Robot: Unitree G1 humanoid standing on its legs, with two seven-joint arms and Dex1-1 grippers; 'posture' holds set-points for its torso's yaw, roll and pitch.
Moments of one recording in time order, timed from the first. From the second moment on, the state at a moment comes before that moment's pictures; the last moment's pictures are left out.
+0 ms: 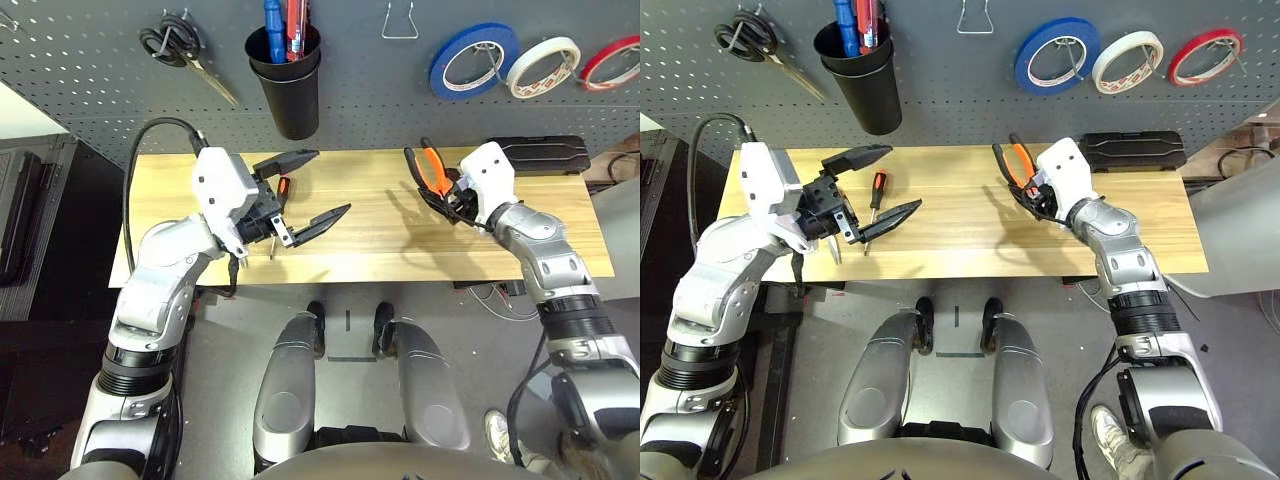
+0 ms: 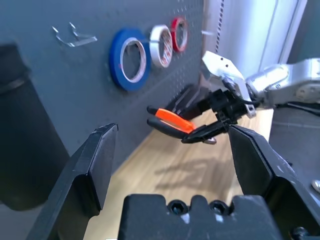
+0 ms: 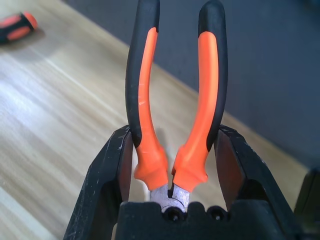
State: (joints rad) left arm -0.33 0.49 0.03 -0.43 -0.43 0.27 -0.79; right arm -0.47 -0.43 -0.01 0.22 0.05 0.12 0.58
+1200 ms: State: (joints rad) left arm -0.43 0.49 0.08 -0.42 -0.51 0.30 -0.72; right arm -0.97 -0.29 -0.06 0.13 0.12 0.14 0.31
